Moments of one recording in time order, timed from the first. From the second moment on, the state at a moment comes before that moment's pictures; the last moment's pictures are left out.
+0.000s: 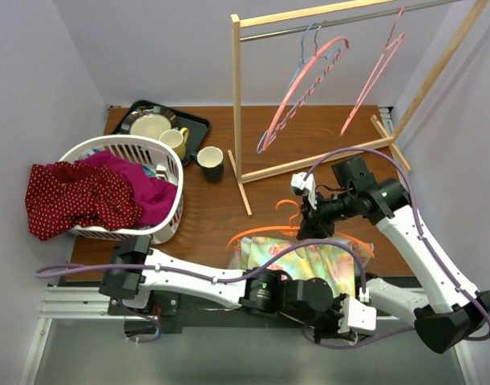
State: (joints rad) left arm -1.70 1.73 1.41 -0.02 0.19 -0.11; right arm 0.45 1.06 1.18 -1.20 -0.75 -0.53
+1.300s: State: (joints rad) left arm -1.32 0.83 0.71 -0.21 -0.53 -0.35; right arm 0.41 0.98 1.35 -1.21 -0.59 -0.59
